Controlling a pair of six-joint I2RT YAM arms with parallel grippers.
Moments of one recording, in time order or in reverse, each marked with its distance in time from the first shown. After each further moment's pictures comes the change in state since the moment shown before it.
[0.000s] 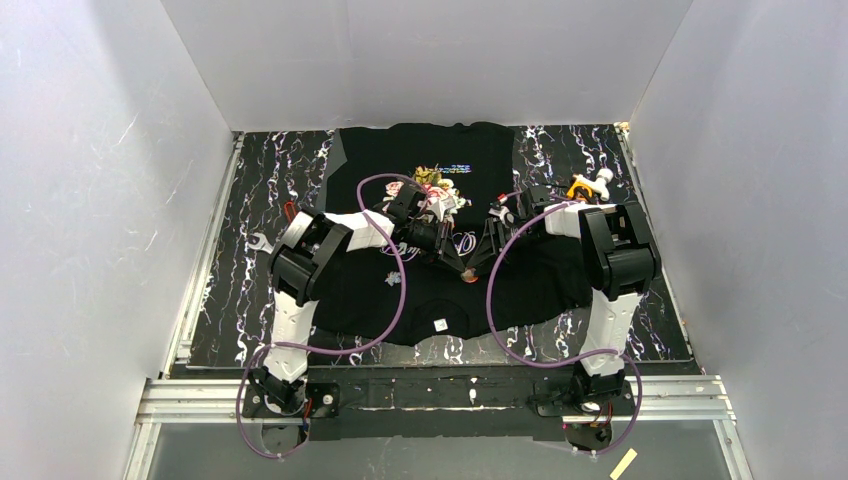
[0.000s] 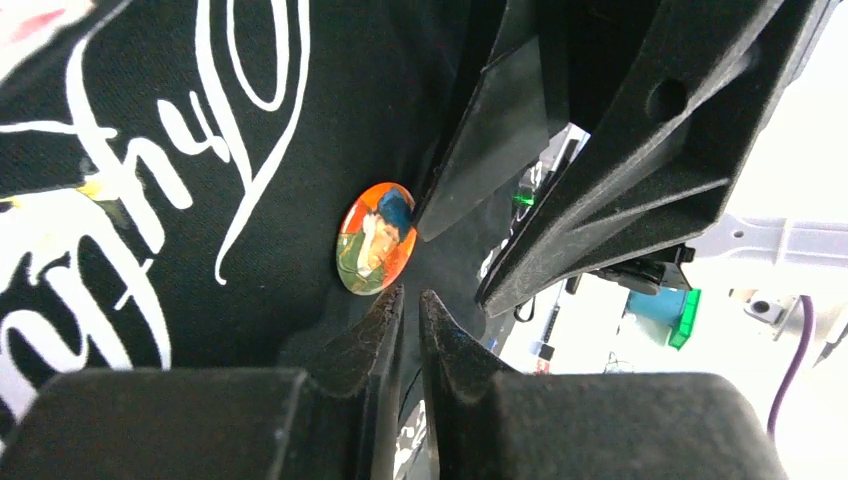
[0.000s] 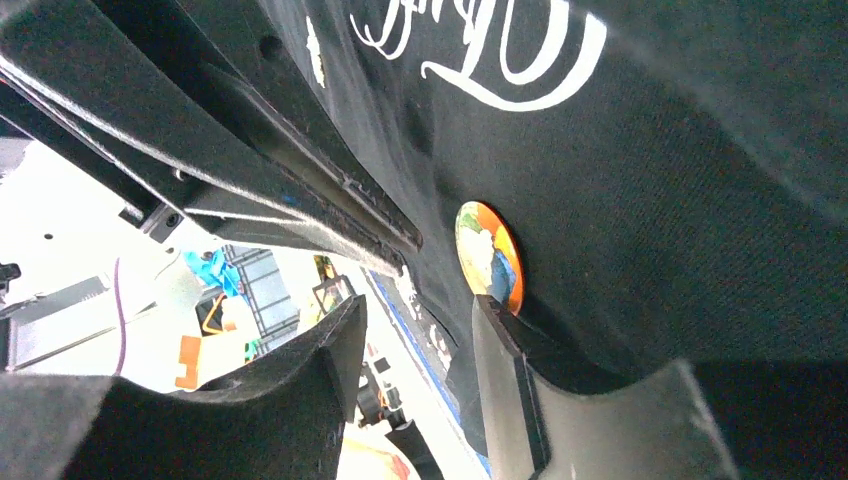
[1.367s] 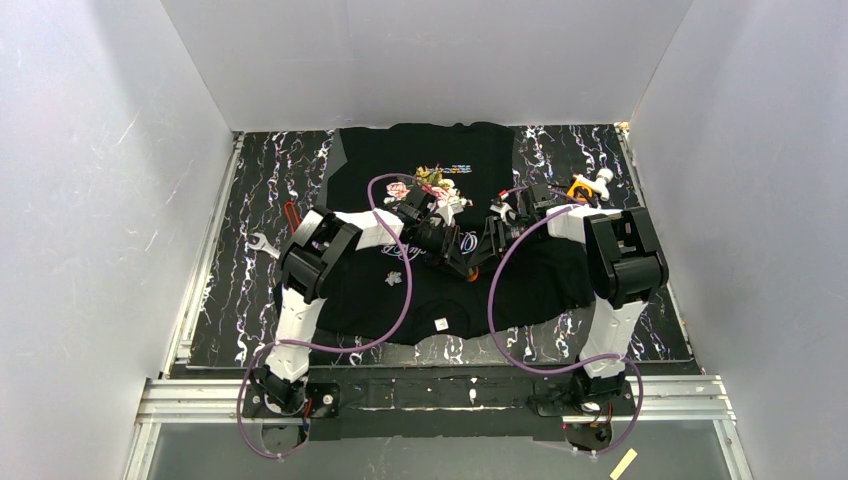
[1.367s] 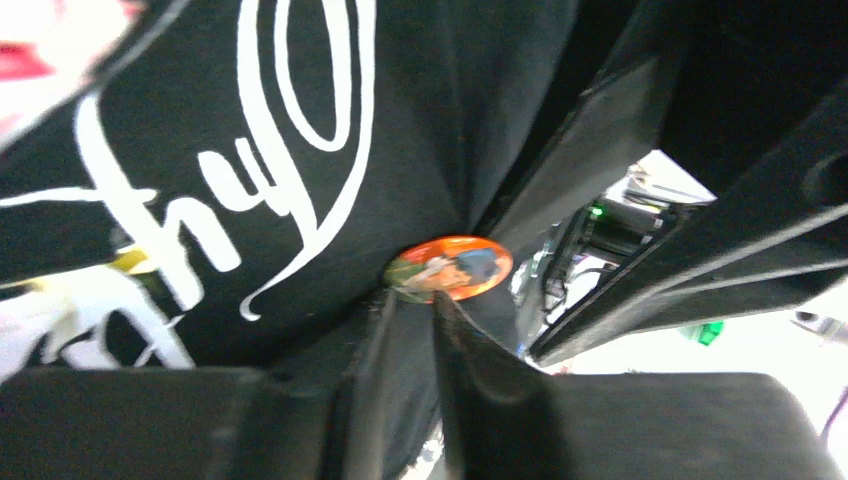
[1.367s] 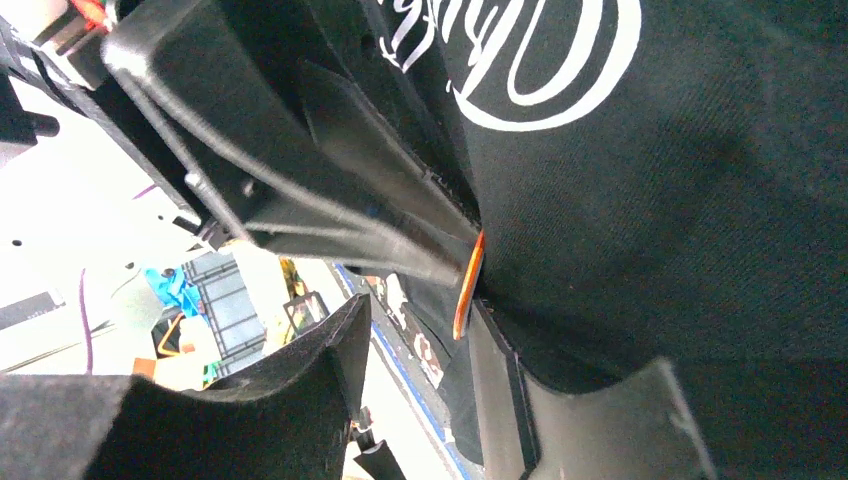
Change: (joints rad) left arm -0.032 0.066 0.087 -0.116 -0.071 0.074; right arm 0.009 -0.070 -0.039 0.048 0.068 -0.003
